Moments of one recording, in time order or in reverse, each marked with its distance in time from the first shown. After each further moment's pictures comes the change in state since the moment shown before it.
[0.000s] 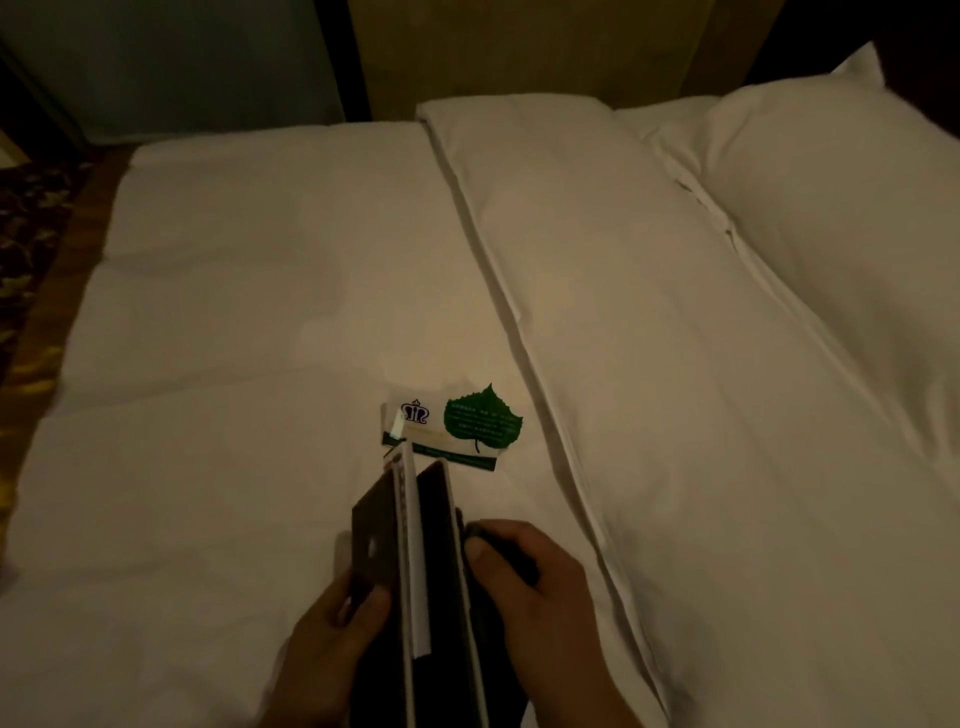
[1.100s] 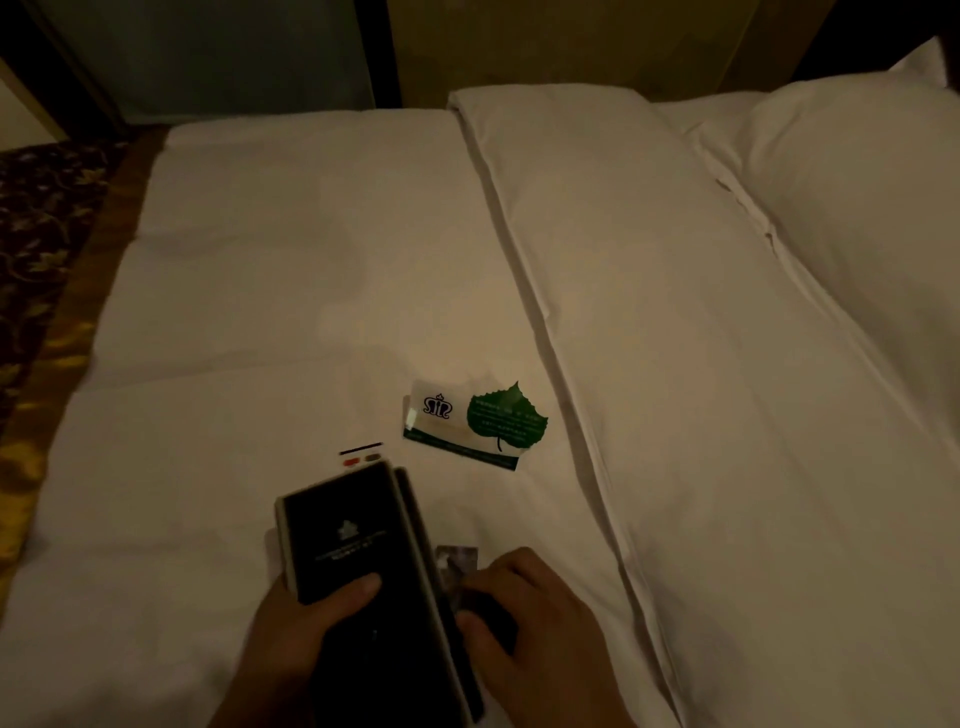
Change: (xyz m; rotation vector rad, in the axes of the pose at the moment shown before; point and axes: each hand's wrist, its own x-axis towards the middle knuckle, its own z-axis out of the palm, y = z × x) left_hand 0.023 0.013 -0.028 0.024 0.259 -0.036; right_hand -0.001 0.037 -0.004 -0.739 -0.176 -0.441
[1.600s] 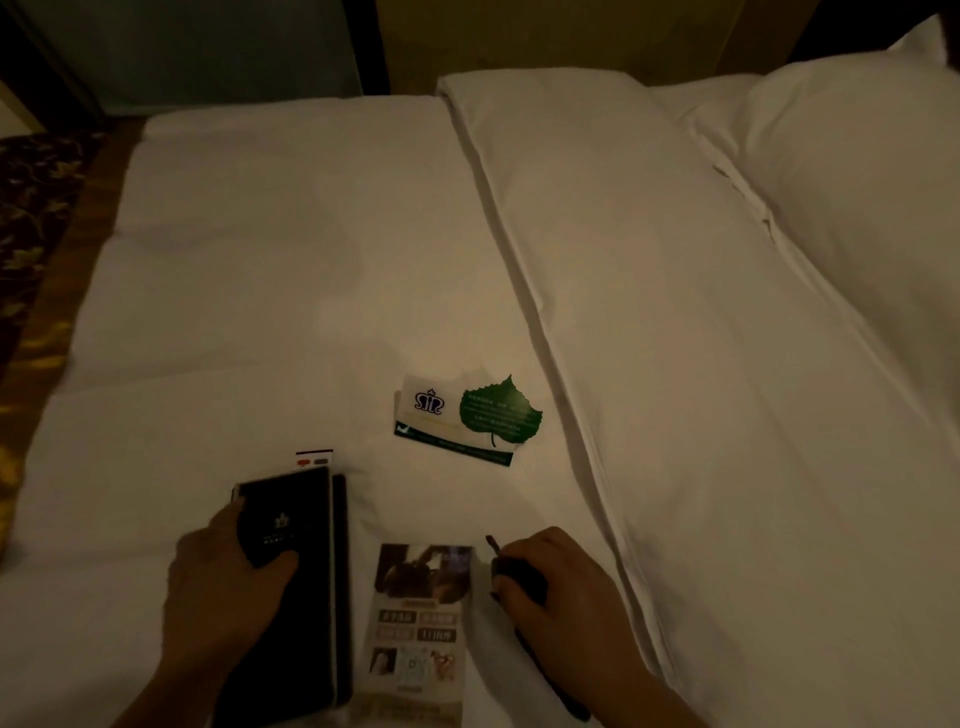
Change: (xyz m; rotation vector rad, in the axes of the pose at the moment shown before) left_hand 0.061 0.010 -0.040 0.870 0.253 0.174; right_hand 0.020 0.045 -0.003 -0.060 -0.064 0.149
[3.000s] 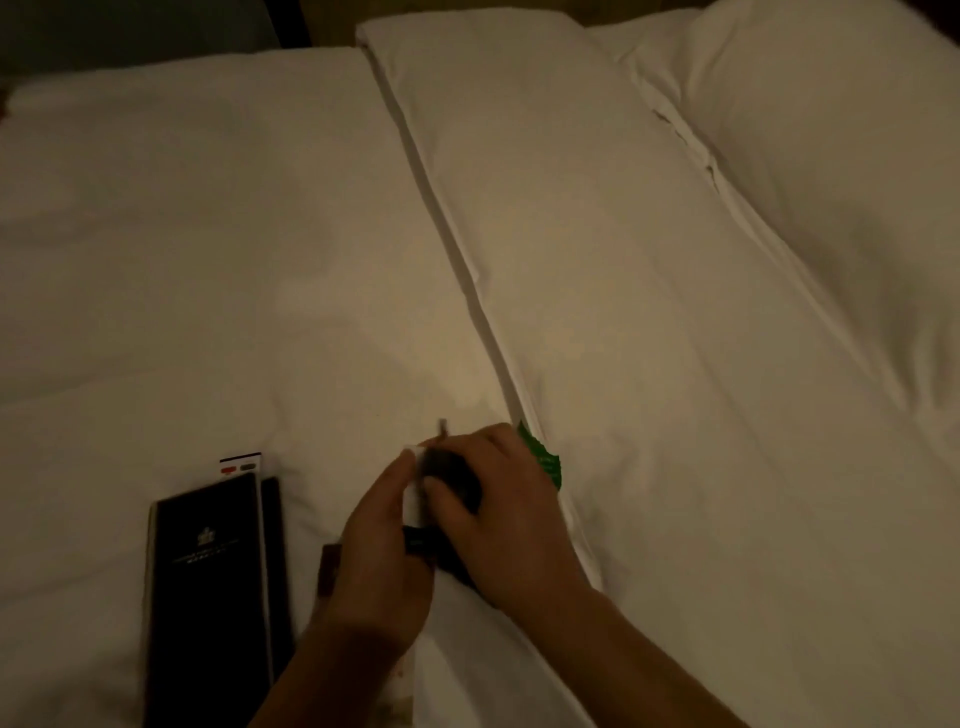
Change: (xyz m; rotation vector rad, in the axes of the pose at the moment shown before) left_hand -0.087 0.151 0.077 -1.334 -0.664 -0.266; right_hand 0.041 -0.030 -0.035 0.065 0.286 -0.092
